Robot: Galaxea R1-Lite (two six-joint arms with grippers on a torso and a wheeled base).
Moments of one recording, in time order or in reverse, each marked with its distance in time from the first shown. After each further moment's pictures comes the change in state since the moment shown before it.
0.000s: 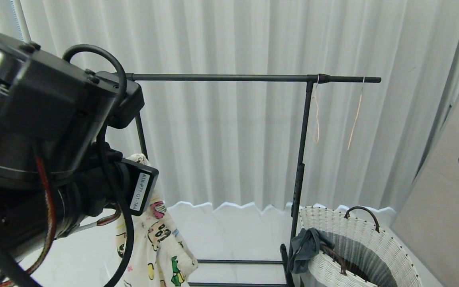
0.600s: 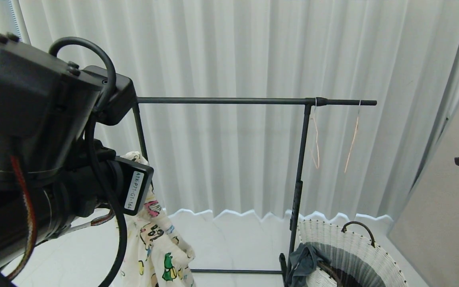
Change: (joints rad) left arm 0.005 -0.013 -0.001 0.000 0.000 0.000; right arm -0.002 0.026 0.000 -0.008 -0.005 0.004
